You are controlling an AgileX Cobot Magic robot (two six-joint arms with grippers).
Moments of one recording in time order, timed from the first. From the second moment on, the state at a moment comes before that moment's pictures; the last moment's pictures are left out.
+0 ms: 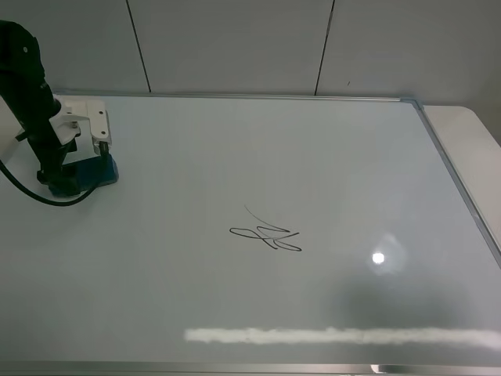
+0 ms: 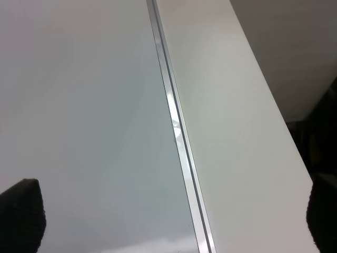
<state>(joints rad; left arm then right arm) -0.01 2.02 -1.27 0.09 0.76 1.09 0.01 0.00 -0.49 -0.18 1.06 0.07</state>
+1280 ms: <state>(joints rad) -0.04 1.99 -1.27 0.06 0.82 0.83 0.01 0.00 -0.49 -0.18 1.06 0.07</state>
